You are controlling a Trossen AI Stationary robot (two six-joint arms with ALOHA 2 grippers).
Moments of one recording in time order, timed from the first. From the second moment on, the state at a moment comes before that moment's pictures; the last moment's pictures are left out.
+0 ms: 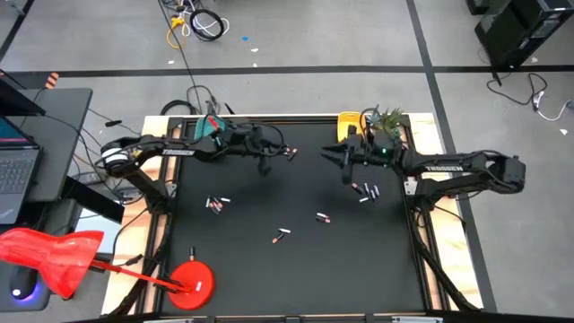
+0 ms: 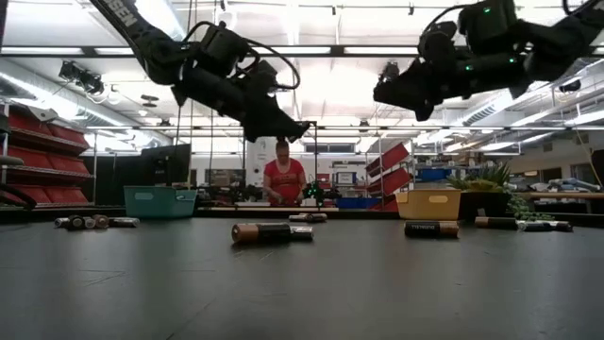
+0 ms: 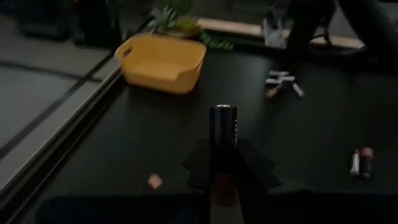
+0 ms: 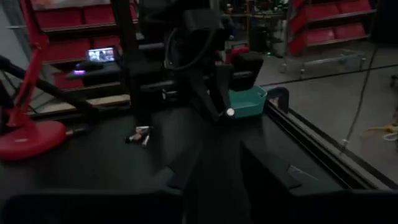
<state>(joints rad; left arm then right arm) 0.45 1.56 0.81 0.40 0.26 0.04 -0.44 1.14 0.43 0.60 -0.26 0.06</state>
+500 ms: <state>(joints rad) 0.41 1.63 0.82 0.65 0.32 -0.02 -0.49 1.38 0.59 0.69 -0.47 -0.03</state>
